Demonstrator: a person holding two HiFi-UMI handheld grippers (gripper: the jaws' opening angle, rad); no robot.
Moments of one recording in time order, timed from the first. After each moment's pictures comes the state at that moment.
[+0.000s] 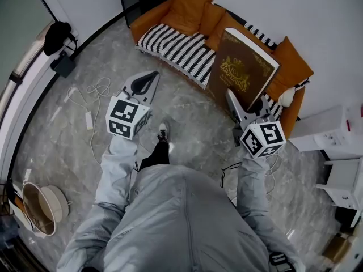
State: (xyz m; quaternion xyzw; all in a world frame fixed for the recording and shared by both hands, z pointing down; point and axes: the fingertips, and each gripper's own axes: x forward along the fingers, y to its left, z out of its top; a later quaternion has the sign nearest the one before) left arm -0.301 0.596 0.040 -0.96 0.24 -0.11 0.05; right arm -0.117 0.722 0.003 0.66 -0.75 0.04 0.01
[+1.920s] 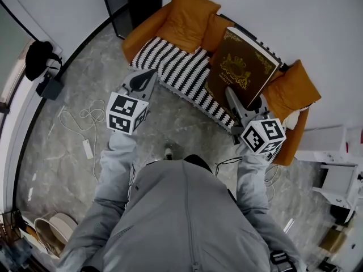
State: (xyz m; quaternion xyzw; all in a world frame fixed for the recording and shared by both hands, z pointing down) left arm -0.248 0.248 0.081 -0.97 0.21 -0.13 -0.01; right arm -0.067 0.391 0.021 0.68 -0.72 0.09 0.01
